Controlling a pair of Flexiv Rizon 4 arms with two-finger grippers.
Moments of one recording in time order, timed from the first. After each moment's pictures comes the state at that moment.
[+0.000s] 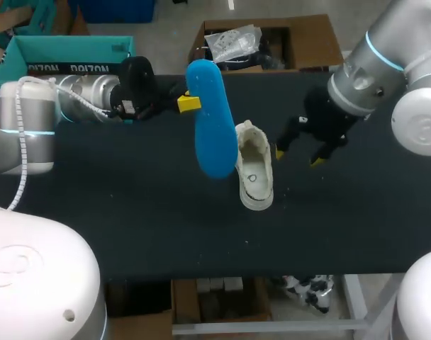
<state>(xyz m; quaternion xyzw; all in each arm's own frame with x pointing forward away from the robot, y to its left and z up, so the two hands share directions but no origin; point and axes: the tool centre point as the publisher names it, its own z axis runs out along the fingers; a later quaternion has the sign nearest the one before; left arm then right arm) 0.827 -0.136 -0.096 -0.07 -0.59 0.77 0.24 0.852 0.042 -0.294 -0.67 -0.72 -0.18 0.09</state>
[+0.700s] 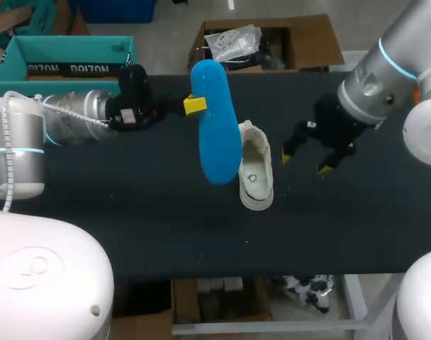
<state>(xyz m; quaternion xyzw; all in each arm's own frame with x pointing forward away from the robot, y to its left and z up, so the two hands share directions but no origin) 0.827 -0.144 -0.100 0.07 -0.61 0.77 0.20 0.833 0.032 -0.294 -0.70 -0.69 -0.18 0.10</state>
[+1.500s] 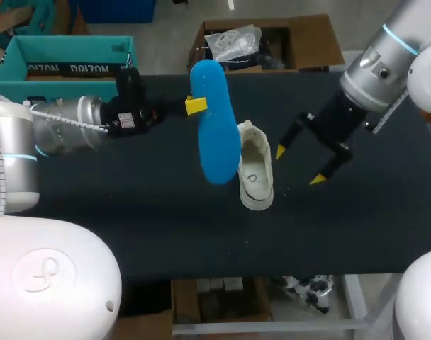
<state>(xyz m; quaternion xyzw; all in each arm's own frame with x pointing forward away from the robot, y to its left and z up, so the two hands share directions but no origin) 0.826 -0.144 -0.100 0.13 -0.62 0.76 0.14 0.804 0.057 -0.272 -0.82 -0.50 -0.08 0.25</state>
